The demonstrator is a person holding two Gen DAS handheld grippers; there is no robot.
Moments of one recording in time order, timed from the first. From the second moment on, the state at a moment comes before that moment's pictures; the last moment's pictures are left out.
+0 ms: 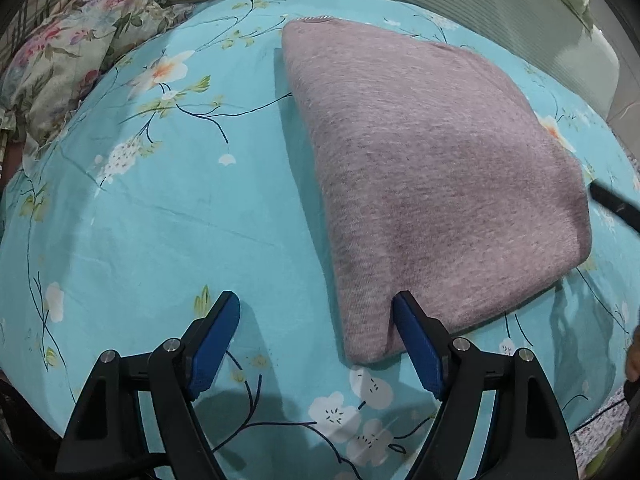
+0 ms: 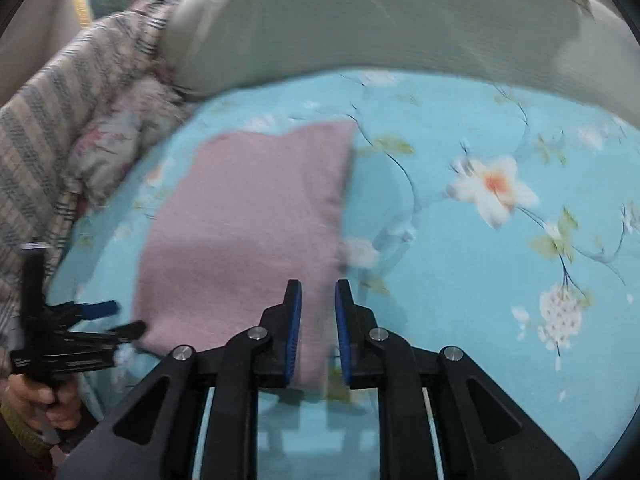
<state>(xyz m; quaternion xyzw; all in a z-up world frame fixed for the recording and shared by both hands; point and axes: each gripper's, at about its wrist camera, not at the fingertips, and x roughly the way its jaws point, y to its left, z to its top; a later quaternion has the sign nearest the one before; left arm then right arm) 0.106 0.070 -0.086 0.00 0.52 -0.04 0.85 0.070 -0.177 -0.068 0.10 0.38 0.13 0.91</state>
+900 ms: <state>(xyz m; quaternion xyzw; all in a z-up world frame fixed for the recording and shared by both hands) 0.046 0.069 -0.073 -0.01 0.53 -0.05 0.85 0.033 -0.166 -0.085 0.09 0.43 0.17 0.88</state>
